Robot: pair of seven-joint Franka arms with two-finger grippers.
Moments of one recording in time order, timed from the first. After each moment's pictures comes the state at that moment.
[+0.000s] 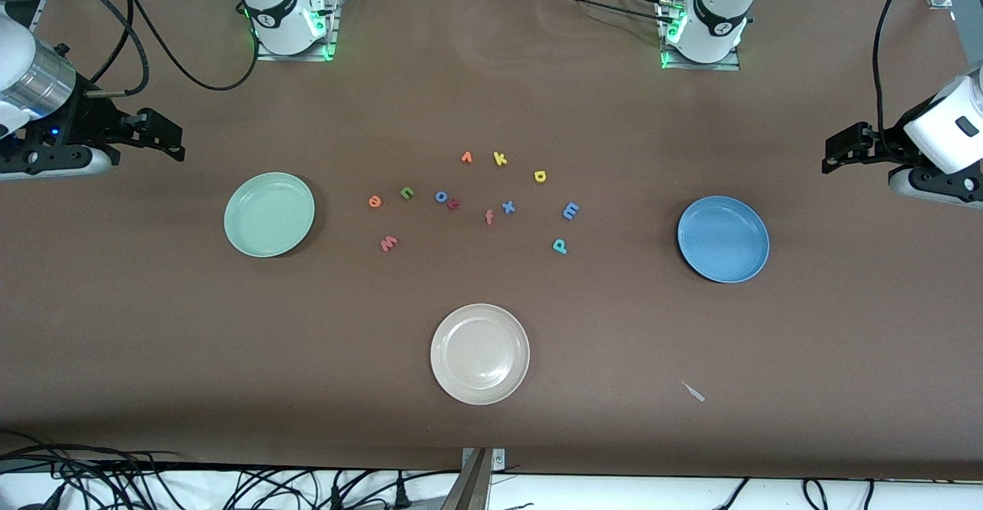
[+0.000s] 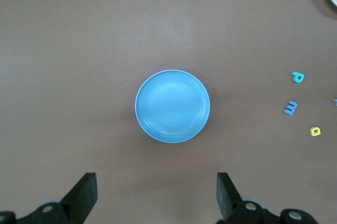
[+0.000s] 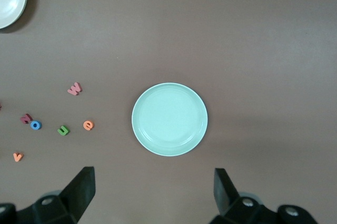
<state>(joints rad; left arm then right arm) 0.12 0.10 -0.13 -1.55 0.00 1.57 0.16 0.04 0.01 0.03 -1.68 0.00 1.67 0.00</state>
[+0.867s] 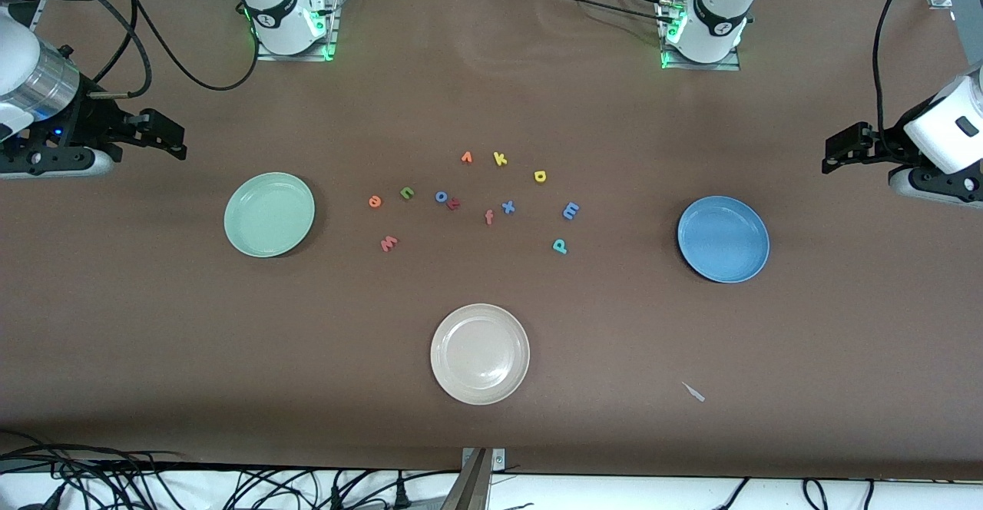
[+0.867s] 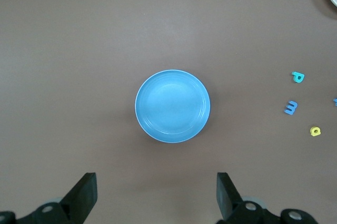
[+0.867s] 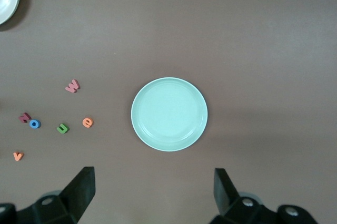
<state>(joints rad) 0.12 0.10 -0.13 -1.55 0.00 1.57 0.16 0.05 0.01 0.03 -1.69 0.00 1.66 0.03</state>
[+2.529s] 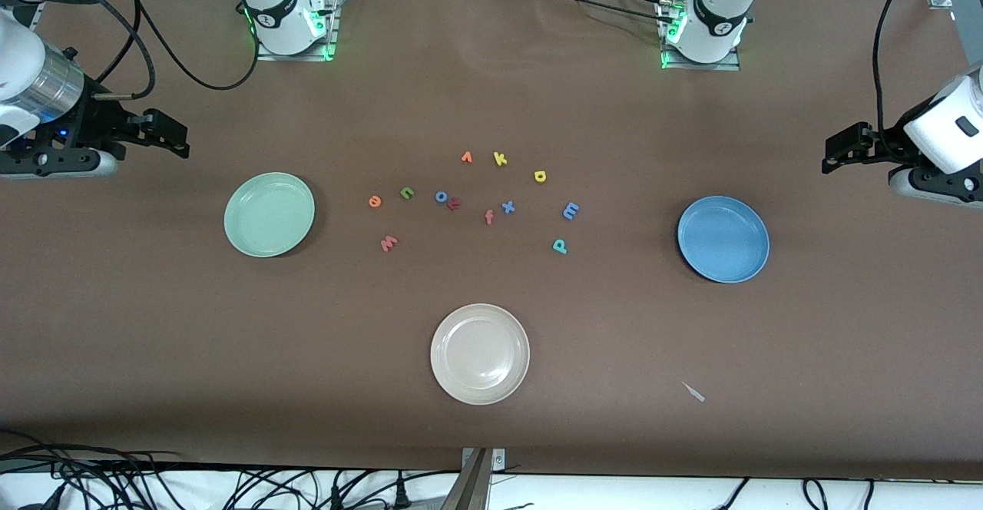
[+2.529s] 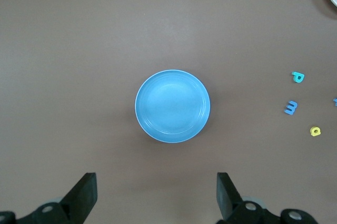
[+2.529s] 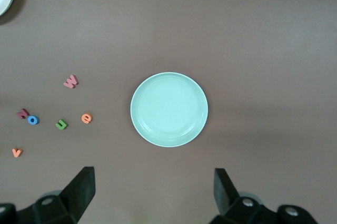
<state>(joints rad) 0.12 0.10 -0.13 -1.55 0.00 1.57 0.16 0.05 0.01 0.03 -1.70 0.00 1.65 0.04</state>
